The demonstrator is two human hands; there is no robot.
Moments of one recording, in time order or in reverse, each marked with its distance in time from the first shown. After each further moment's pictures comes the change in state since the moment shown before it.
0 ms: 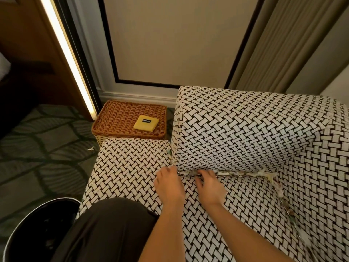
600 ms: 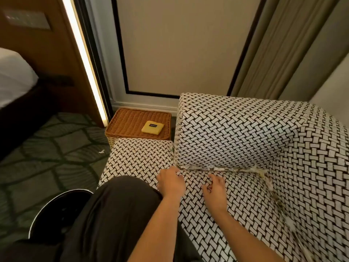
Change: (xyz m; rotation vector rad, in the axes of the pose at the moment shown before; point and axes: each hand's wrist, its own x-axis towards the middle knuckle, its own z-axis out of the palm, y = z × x) left_hand -0.050 0.008 -0.046 -0.332 -0.108 -0.190; right_hand -0.058 0.023 -0.022 0.365 -0.060 0.087
